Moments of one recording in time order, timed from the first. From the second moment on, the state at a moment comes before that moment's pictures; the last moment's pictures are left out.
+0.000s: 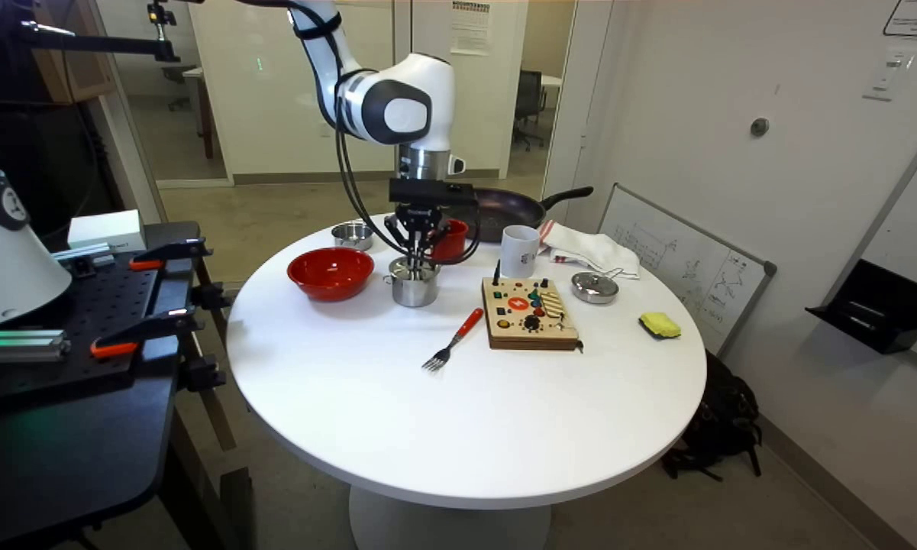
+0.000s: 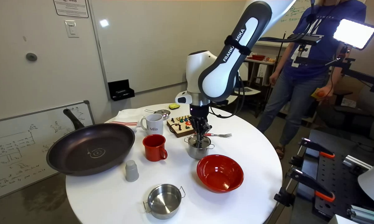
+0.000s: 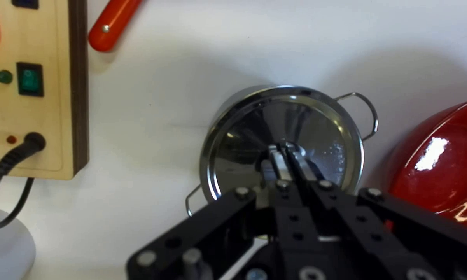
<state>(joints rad) -0.05 0.68 0.11 -2.05 -0.26 2.64 -1.02</state>
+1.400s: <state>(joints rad) 0.04 0.58 0.00 -1.95 -0.45 2.47 -0.87</state>
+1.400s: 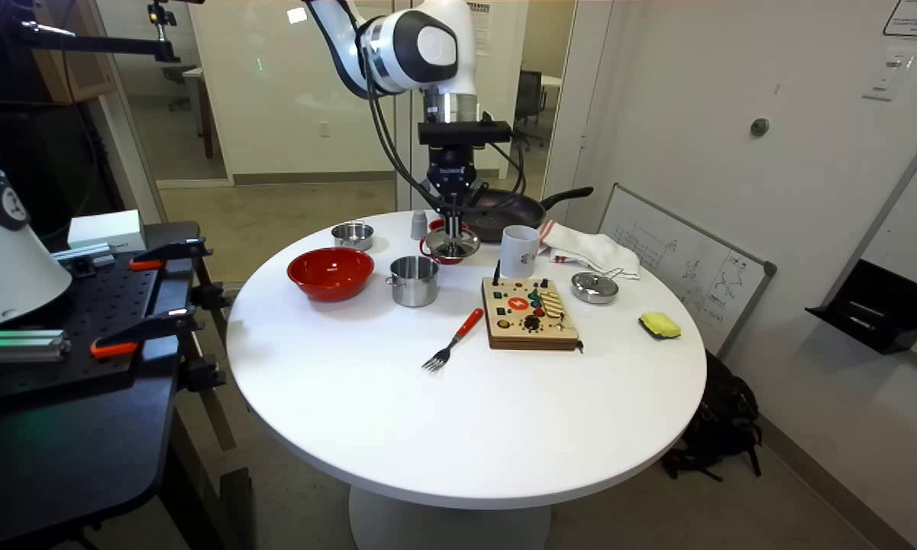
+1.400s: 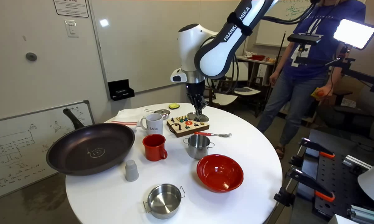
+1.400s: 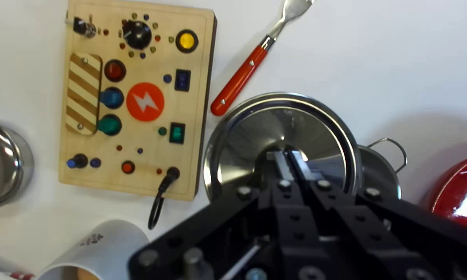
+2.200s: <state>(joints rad) 0.02 0.55 -0.05 -1.95 -0.46 2.30 -0.72</state>
